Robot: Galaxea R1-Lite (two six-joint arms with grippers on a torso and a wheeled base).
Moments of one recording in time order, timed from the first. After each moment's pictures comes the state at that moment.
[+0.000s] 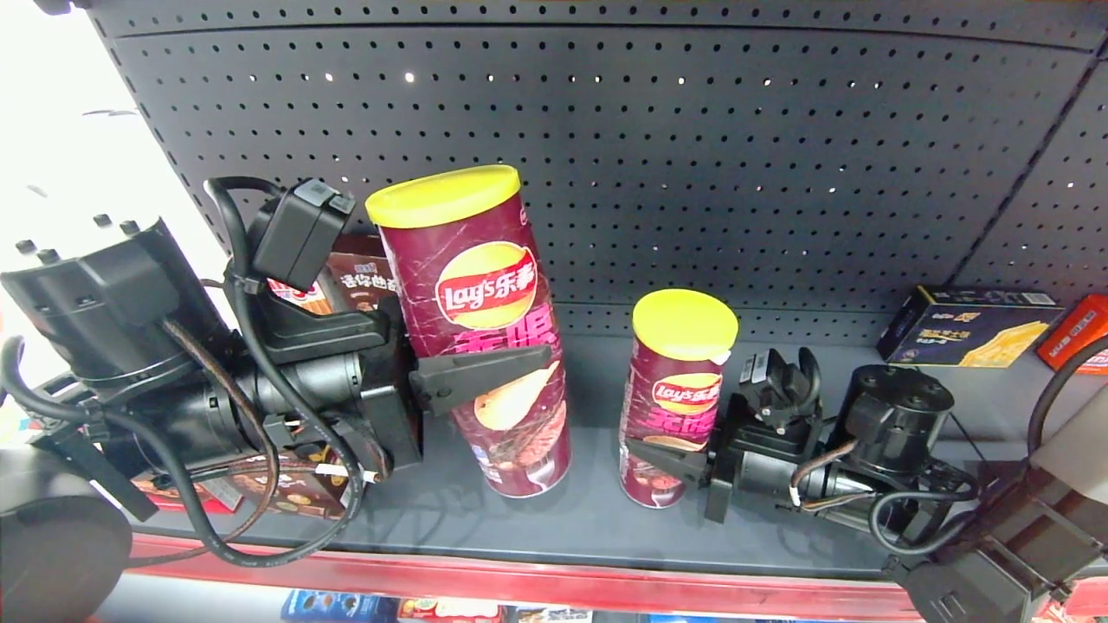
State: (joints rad) left arm -0.45 1.58 -0.68 -1.00 -0.81 -0.14; right arm 0.53 1.97 -0.55 -1.42 0.60 -0.11
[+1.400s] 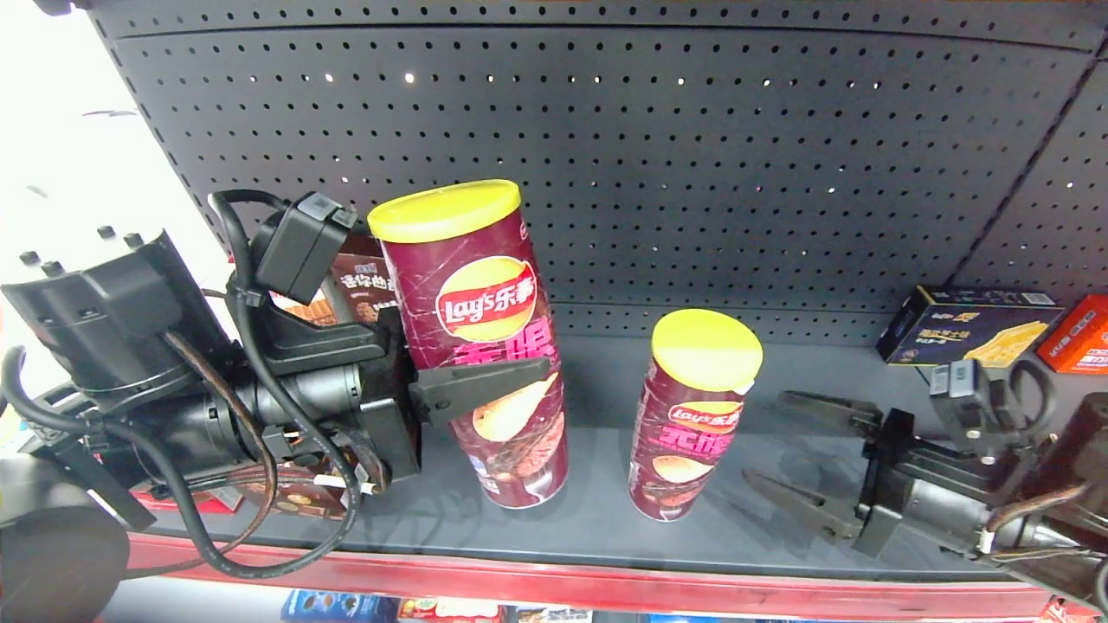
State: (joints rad) left arm -0.45 1.57 -0.66 -1.00 -0.81 -0.14; right arm 0.34 1.62 -0.21 -1.44 0.57 -0.11
